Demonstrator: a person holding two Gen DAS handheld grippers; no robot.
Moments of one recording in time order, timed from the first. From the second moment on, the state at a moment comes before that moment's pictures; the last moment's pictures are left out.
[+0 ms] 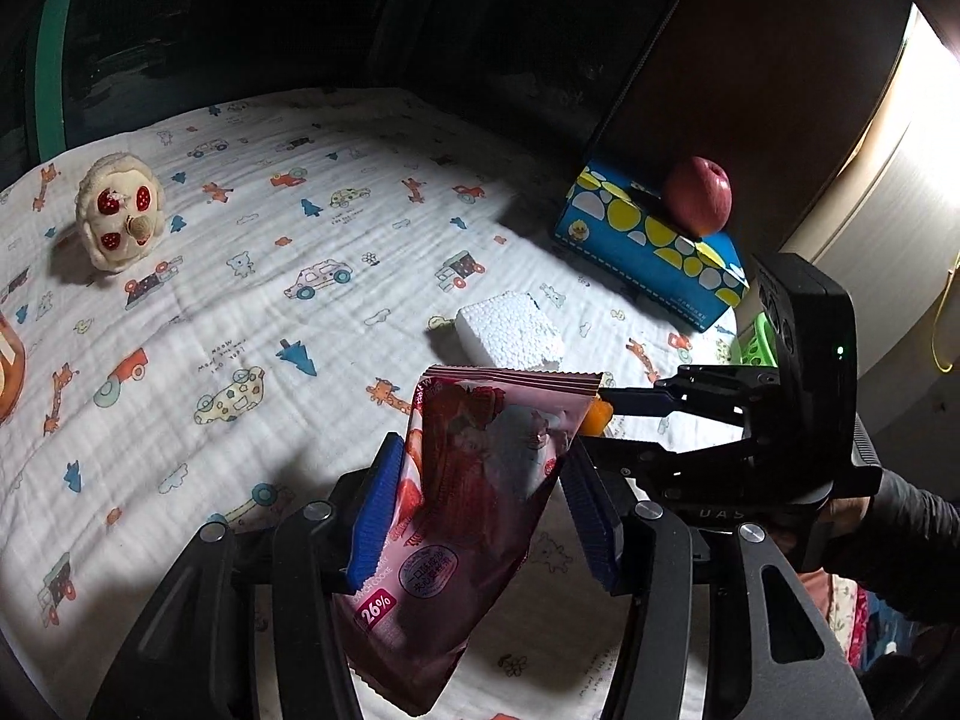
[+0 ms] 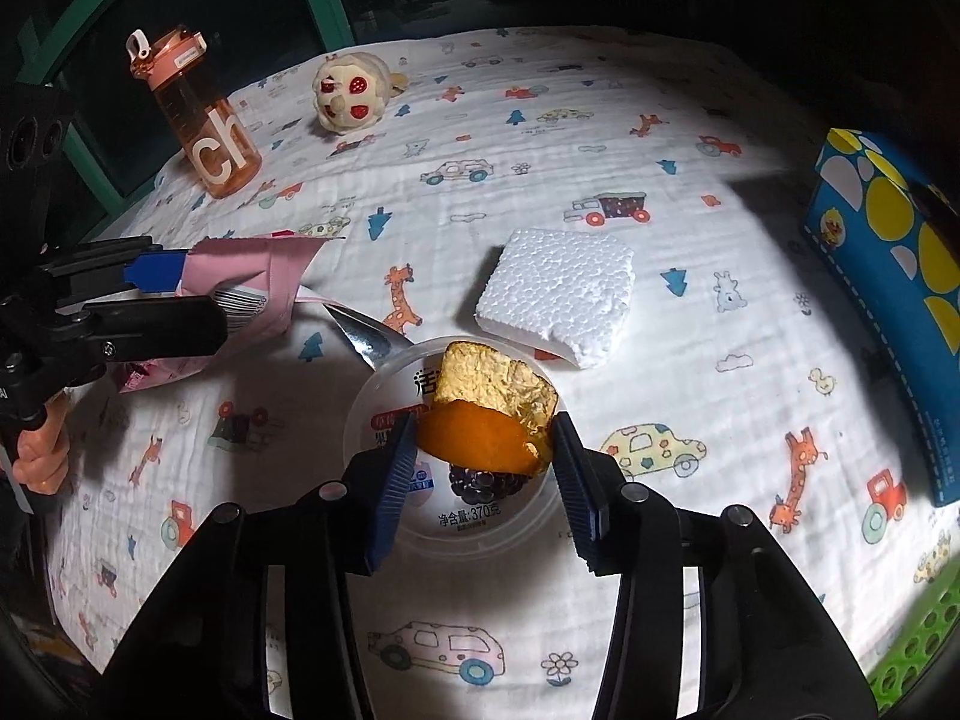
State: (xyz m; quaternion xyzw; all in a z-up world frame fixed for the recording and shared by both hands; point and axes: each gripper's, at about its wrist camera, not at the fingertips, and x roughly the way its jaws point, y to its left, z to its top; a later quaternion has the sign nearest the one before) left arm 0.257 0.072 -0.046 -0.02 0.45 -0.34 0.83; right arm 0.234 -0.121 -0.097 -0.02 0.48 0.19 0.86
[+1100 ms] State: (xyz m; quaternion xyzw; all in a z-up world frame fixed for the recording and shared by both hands) left arm 0.169 -0.041 0.050 0.03 0.38 -0.40 0.84; right arm 0.090 -0.287 -0.017 0.06 0.40 0.10 0.91
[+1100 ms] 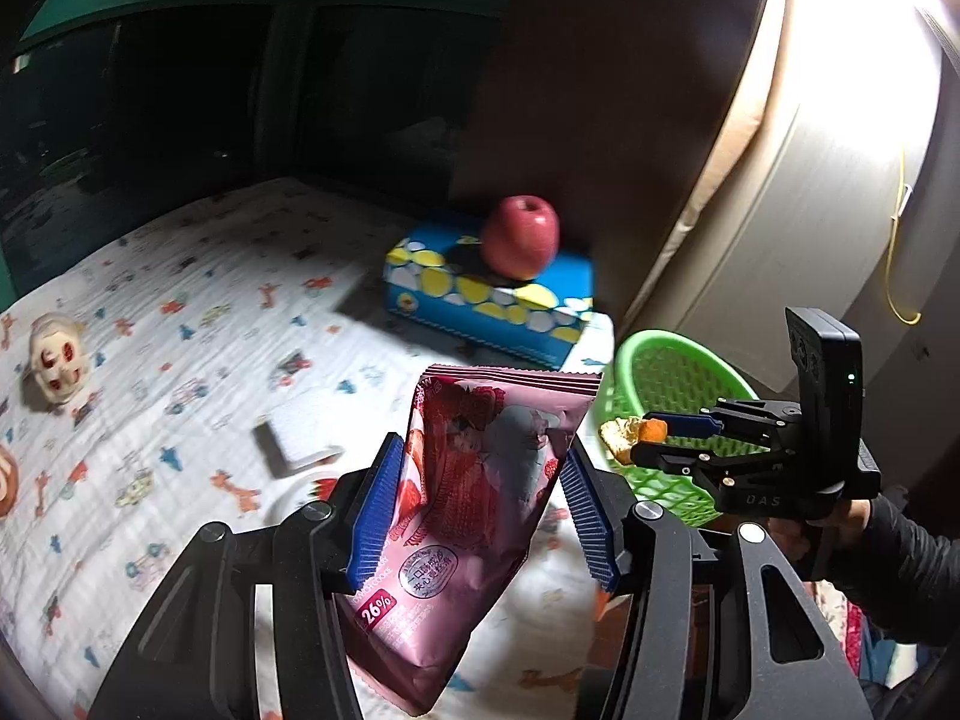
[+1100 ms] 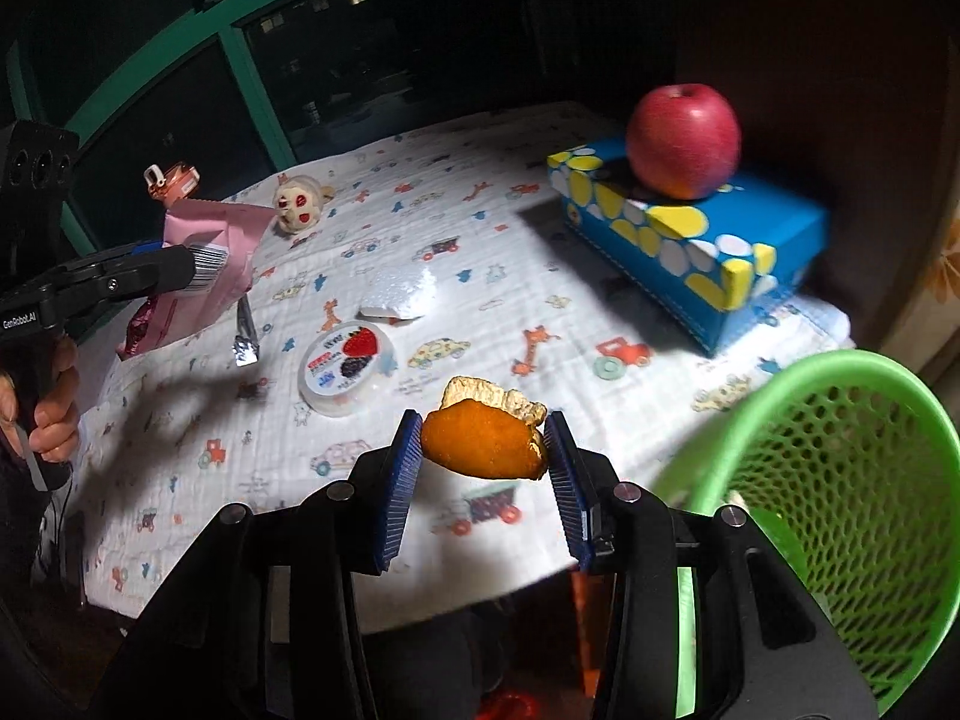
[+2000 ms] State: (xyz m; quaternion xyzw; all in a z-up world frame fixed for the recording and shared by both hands) left arm 0.118 -0.277 0.052 0.05 0.39 -0.54 0.75; right arm -0.007 -0.465 -0.046 0.15 0.42 -0.06 0.89
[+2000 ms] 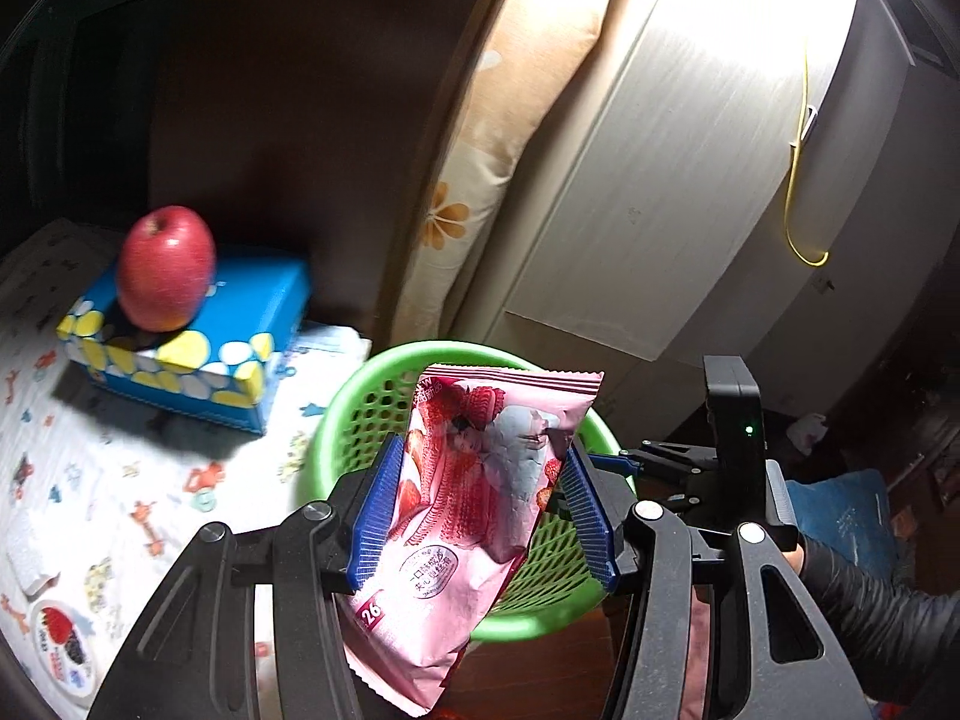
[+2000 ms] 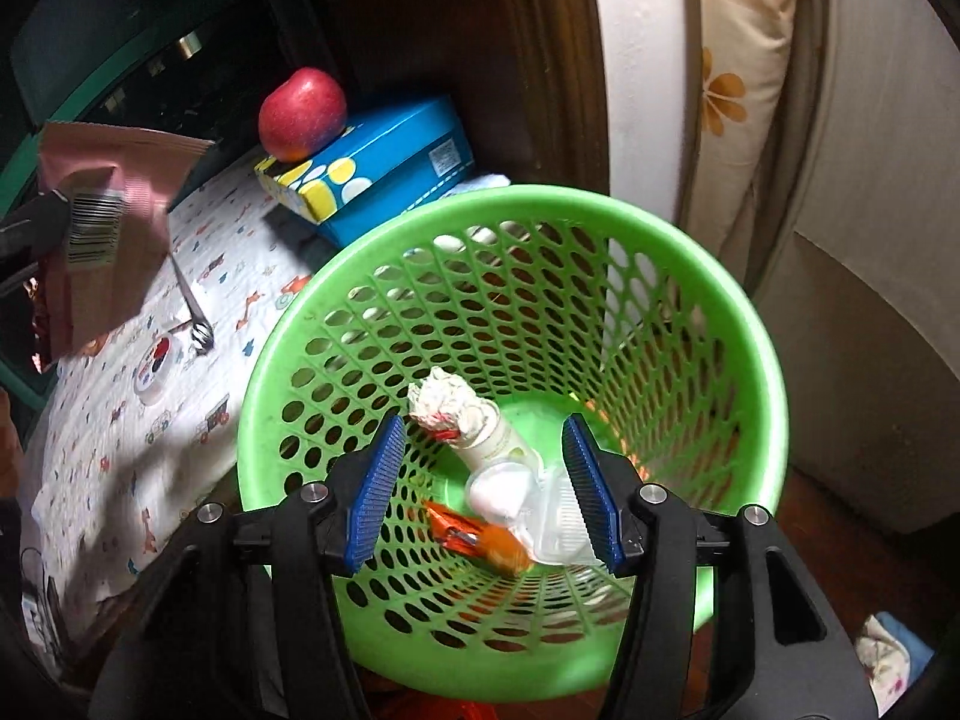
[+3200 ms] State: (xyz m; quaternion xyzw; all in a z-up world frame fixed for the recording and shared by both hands) left arm 0.107 -0.274 -0.014 0.08 0.44 -0.47 0.76; right arm -0.039 -0.471 -0.026 0.16 0.38 -0.07 0.91
